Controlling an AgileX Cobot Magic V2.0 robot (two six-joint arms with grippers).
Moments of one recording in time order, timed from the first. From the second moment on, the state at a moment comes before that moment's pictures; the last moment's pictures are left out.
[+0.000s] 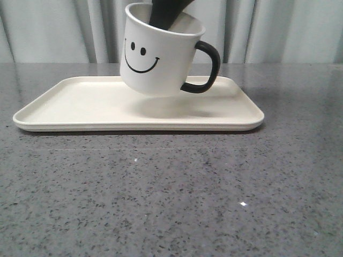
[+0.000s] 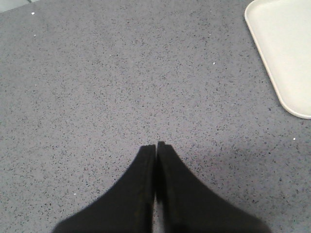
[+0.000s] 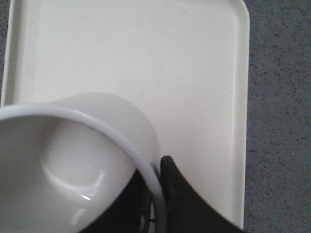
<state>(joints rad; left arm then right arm) -0.22 0.73 -1.08 0.28 1.18 -0.08 0.54 1.99 -2.07 0.32 1.25 -1.17</state>
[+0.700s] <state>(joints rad) -0.22 0.73 -1.08 0.28 1.18 -0.08 0.55 1.99 -2.07 0.32 1.25 -1.17</state>
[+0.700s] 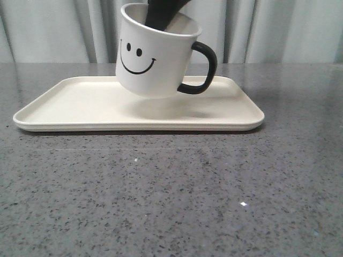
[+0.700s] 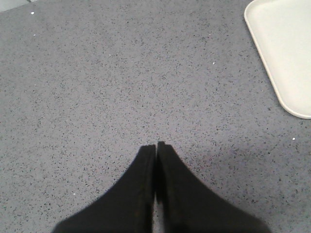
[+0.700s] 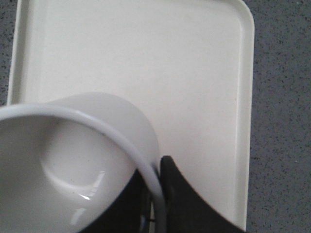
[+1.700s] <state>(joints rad) -0.22 0.73 -1.08 0.28 1.18 -0.08 0.57 1.99 -2.00 0.30 1.25 -1.19</state>
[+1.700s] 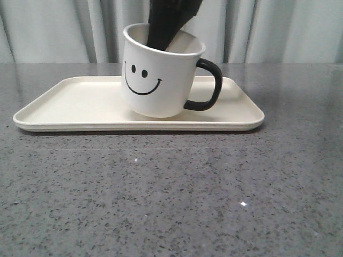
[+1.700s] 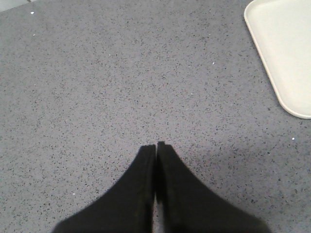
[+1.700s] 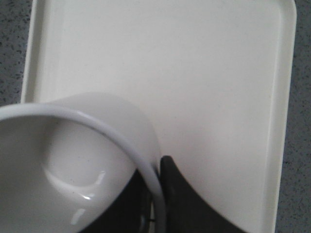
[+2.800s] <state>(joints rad) -0.22 0.73 -1.08 0.26 1.18 -0.08 0.58 2.01 -2.00 0.30 1.25 -1.19</state>
